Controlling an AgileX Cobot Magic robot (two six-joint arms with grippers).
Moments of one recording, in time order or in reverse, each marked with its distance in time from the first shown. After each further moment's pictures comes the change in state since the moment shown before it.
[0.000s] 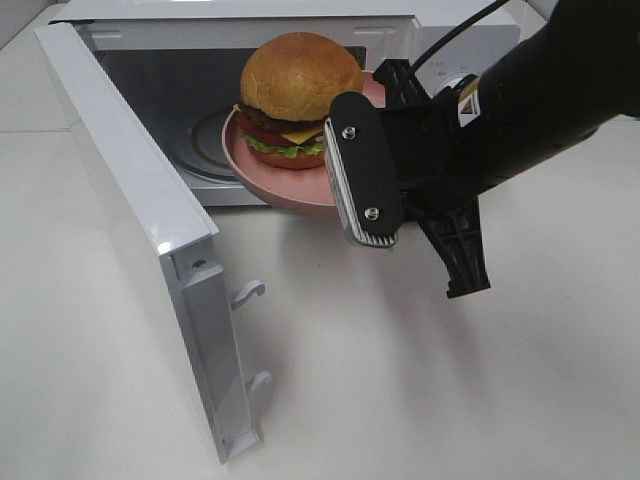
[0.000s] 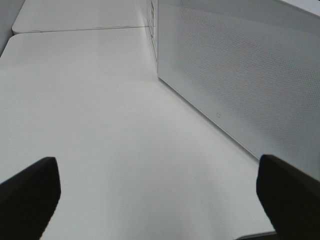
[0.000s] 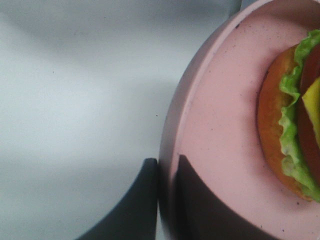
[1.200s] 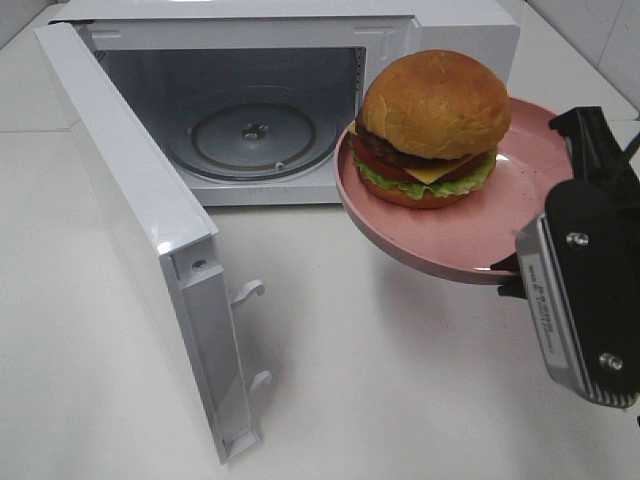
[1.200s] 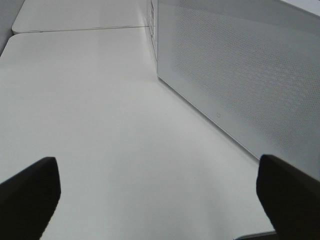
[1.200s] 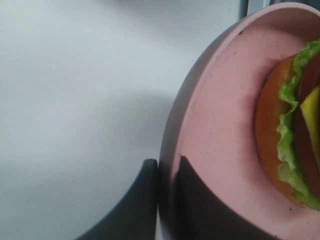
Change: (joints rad) left arm 0.000 0.000 0.000 0.000 0.000 0.000; right arm 0.014 -0.516 0.378 -0.162 0.065 0.201
